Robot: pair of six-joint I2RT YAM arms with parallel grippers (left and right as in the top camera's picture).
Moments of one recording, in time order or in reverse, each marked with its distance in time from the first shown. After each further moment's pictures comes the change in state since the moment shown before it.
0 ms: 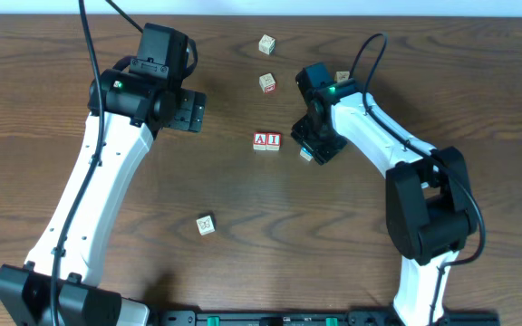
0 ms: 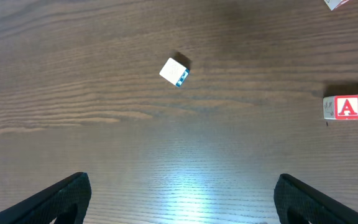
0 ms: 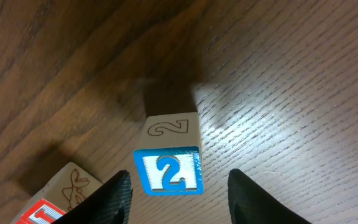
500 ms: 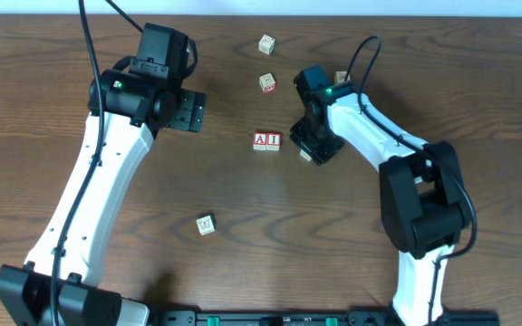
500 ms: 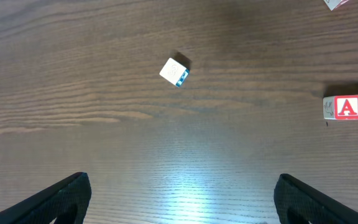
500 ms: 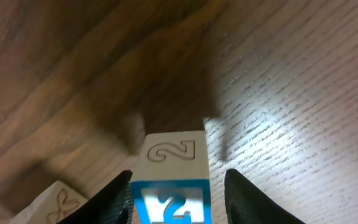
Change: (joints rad) left arm 0.000 0.000 0.000 0.000 0.000 0.000; right arm 0.000 0.045 -0.001 0.032 0.003 -0.028
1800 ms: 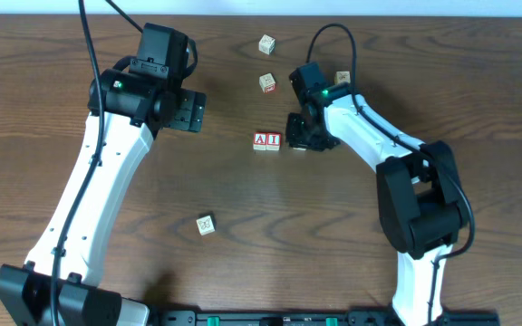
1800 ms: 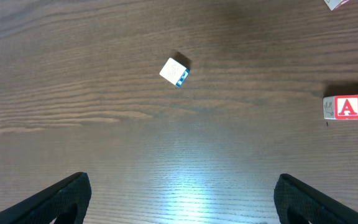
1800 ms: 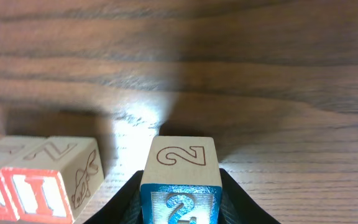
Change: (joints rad) left arm 0.000 0.000 0.000 0.000 0.000 0.000; right arm 0.017 0.002 -0.001 0.108 -0.017 -0.664
